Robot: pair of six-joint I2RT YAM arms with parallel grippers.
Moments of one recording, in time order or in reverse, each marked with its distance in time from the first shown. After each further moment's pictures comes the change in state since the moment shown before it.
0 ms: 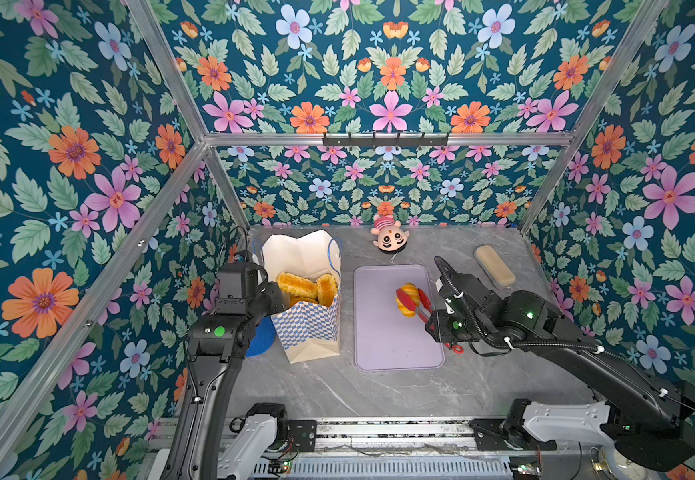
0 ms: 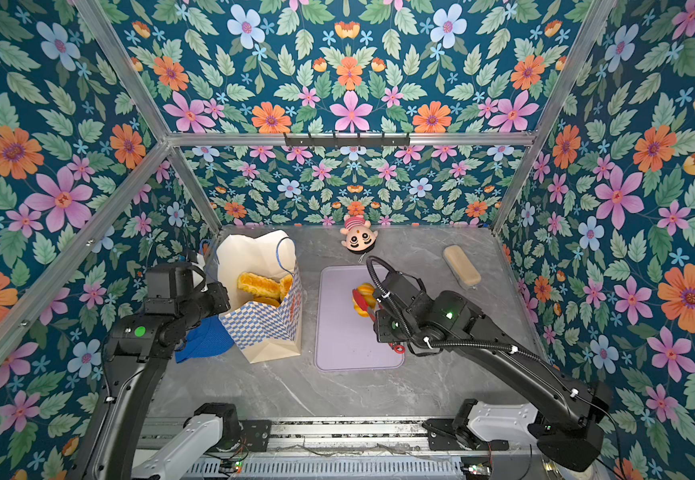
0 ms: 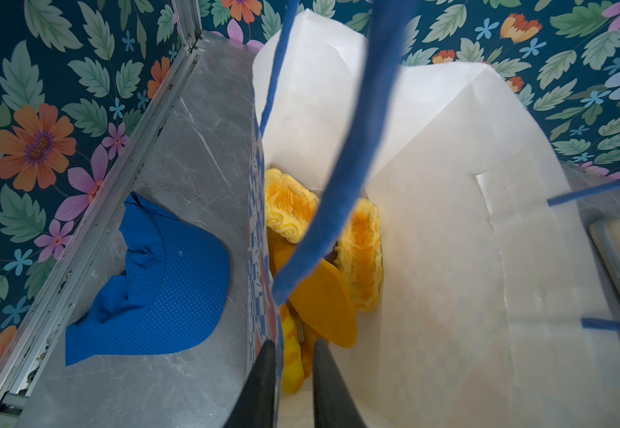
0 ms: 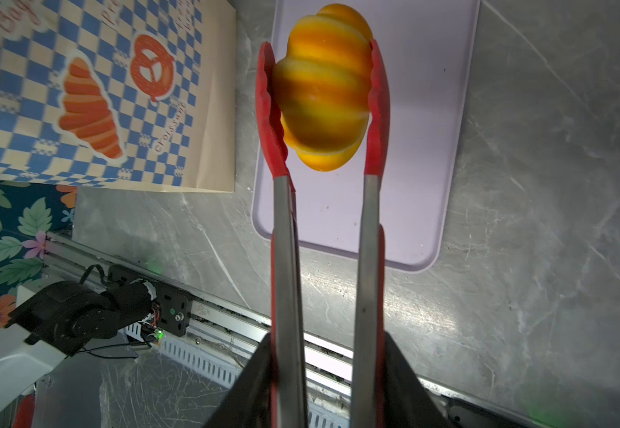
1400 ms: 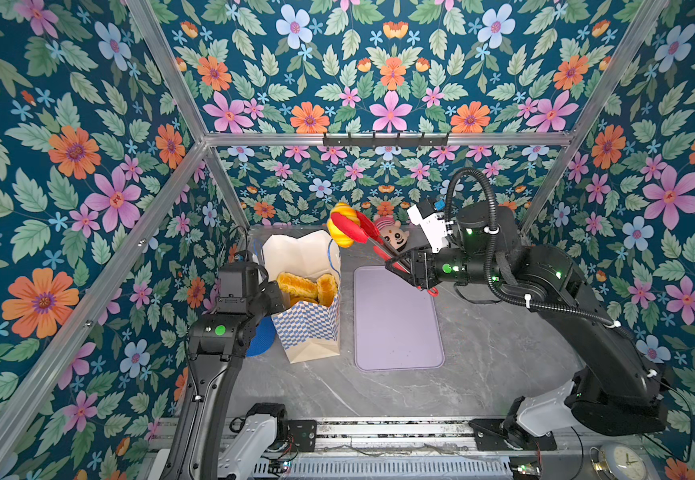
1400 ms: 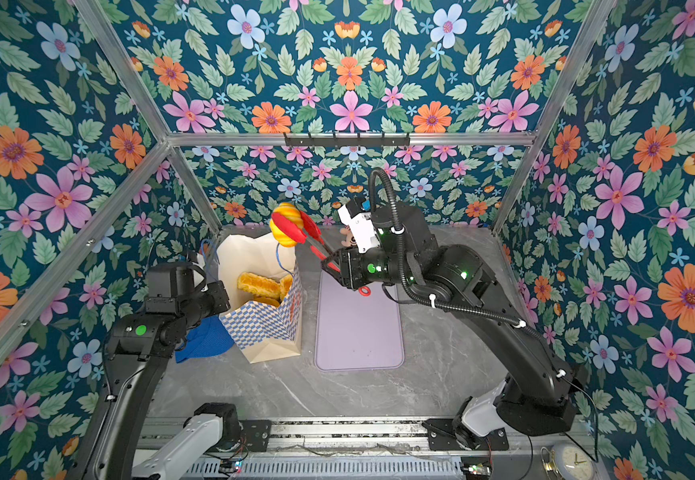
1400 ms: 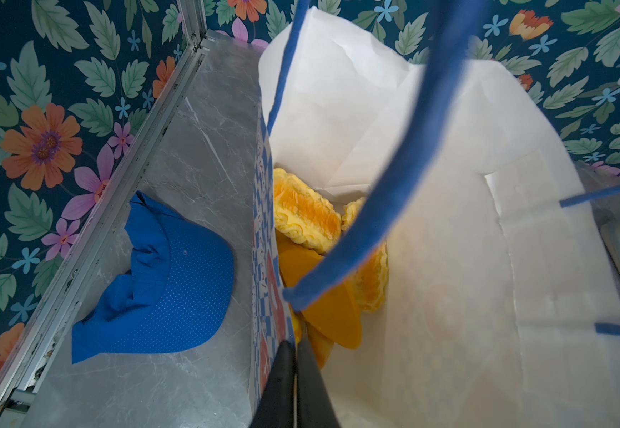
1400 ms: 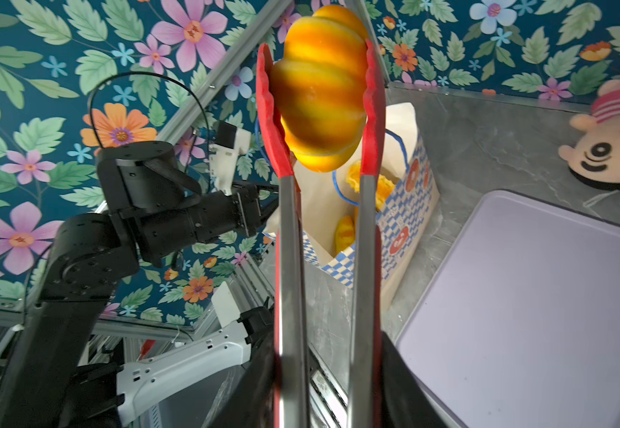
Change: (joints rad) left arm 0.000 0.006 0.000 -0.002 -0.010 0.003; right arm -0.032 0.296 0.671 0.179 -0.292 -0.258
